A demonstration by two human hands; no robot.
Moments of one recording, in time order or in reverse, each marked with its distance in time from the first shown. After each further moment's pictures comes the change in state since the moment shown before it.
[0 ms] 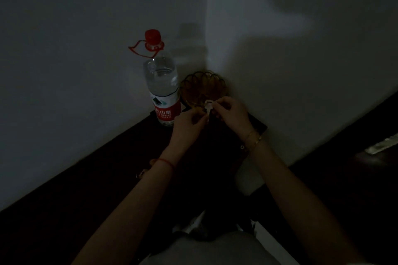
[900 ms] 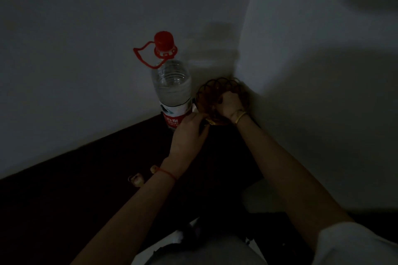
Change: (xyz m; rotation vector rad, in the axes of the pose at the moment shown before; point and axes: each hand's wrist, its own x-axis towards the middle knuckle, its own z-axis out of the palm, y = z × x) left_hand 0.041 -0.023 0.017 0.348 0.167 -0.011; right_hand 0.148 0.031 0.055 -0.555 -0.419 -0.016
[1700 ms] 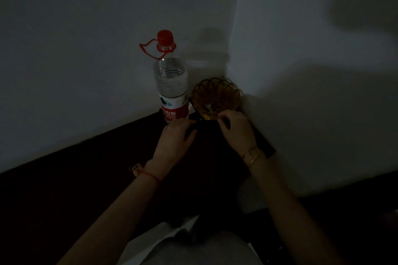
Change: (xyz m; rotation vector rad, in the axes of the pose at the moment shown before) left_hand -0.053 -0.004 -0.029 0.114 -0.069 0.045; right_hand -0.141 0.018 -0.003 0.011 0.298 -0.269
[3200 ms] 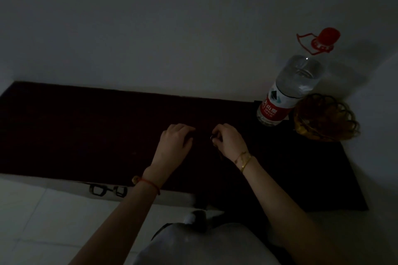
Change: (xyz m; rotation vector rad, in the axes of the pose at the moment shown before) left_hand -0.190 -0.101 -0.067 0.104 0.232 -0.571; right_hand -0.040 -0.151 0.164 -0.076 -0.613 -0.362
